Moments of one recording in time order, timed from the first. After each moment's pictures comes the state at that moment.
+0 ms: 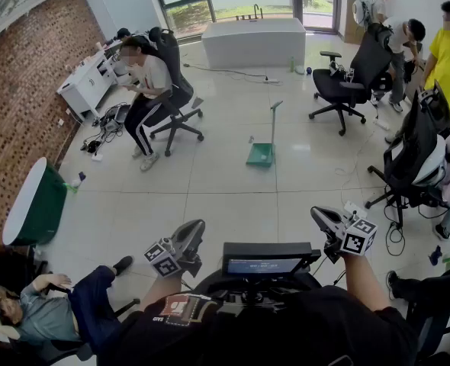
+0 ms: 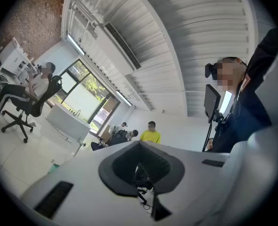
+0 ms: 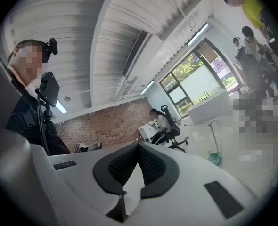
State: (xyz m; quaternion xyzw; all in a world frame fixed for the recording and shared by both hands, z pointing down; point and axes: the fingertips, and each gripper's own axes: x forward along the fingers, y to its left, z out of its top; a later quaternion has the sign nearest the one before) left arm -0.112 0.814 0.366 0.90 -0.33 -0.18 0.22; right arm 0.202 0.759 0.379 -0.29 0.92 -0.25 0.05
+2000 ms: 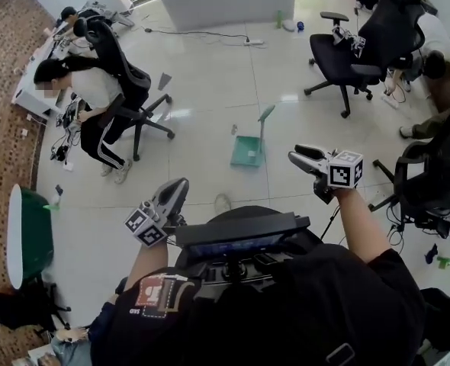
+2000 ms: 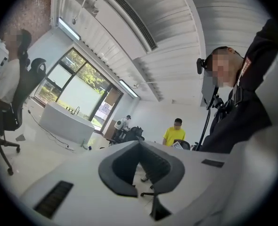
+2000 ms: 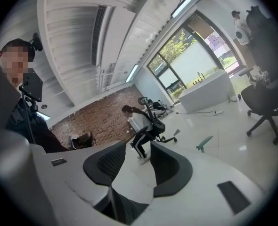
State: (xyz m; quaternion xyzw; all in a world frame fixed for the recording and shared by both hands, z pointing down) left arm -0.062 -0.146 0.432 0.92 -0.33 -0.10 0.19; right arm 0.219 -0.234 0.509 -0.25 0.91 -0.32 -0.02
